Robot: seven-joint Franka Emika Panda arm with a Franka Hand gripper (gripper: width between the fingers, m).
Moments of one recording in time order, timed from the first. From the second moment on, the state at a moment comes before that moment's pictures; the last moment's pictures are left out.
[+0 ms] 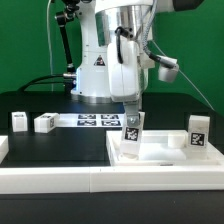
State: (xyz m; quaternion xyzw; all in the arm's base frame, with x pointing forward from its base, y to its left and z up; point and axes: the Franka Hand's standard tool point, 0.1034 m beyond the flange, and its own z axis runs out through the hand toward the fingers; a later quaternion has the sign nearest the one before) arm 0.611 0.016 0.084 -0.61 0.79 0.00 0.09
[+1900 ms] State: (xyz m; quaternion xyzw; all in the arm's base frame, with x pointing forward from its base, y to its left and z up) arm 0.607 0.010 0.083 -0.99 0.16 -0.03 0.04
